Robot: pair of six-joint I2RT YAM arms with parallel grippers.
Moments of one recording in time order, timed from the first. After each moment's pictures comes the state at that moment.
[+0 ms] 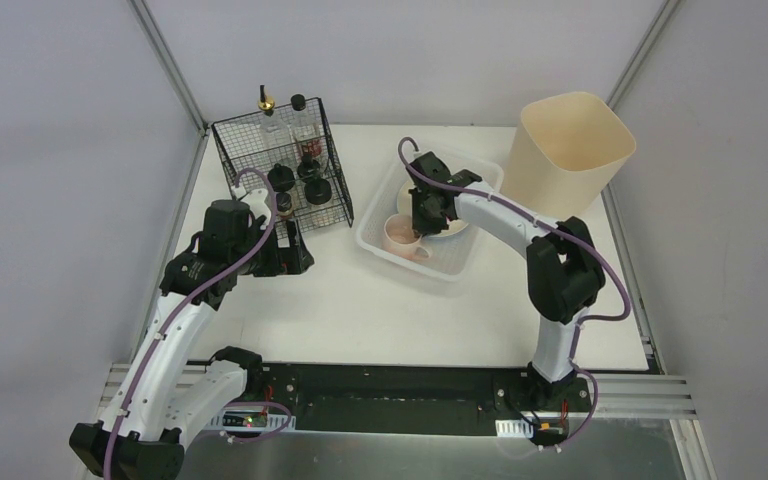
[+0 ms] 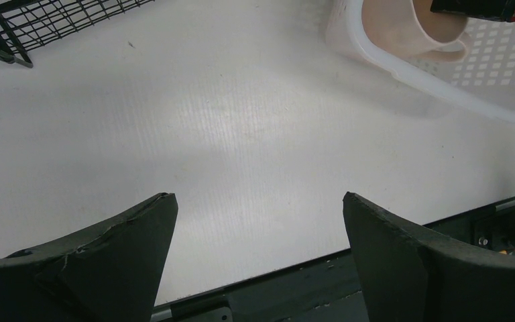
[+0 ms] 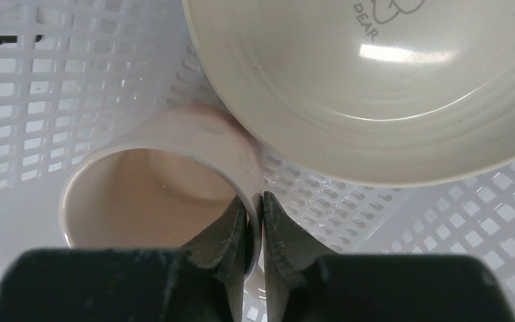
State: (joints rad) left arm -0.25 0.83 0.92 -0.84 0.15 -0.33; right arm 0.63 1.89 1.49 -0.73 0.07 0.53
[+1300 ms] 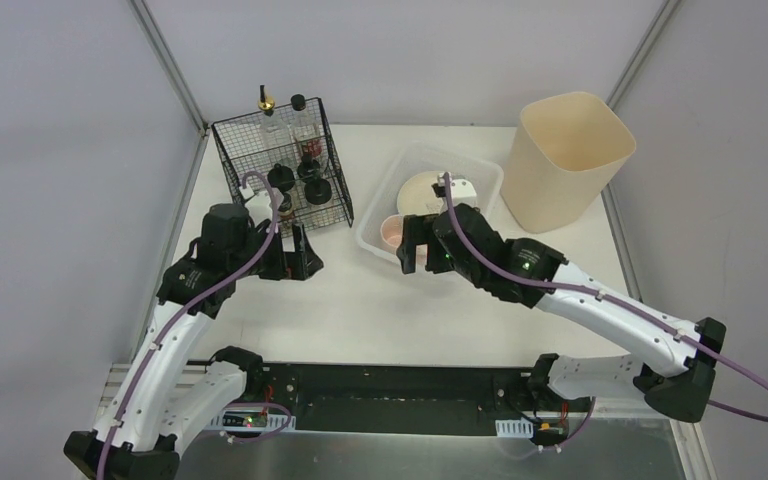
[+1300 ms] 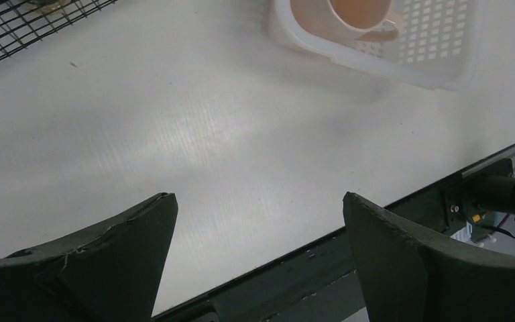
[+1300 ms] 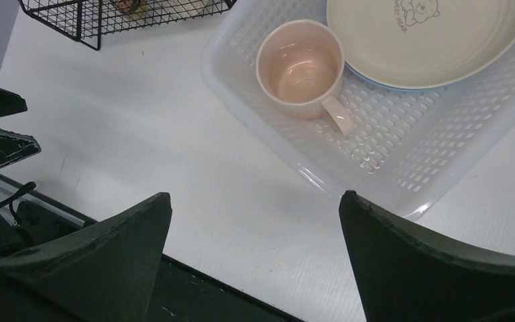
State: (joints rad) left arm -0.28 0.79 0.91 -0.80 0.25 -0.32; right arm 1.03 1.19 1.22 -0.69 0.39 0.61
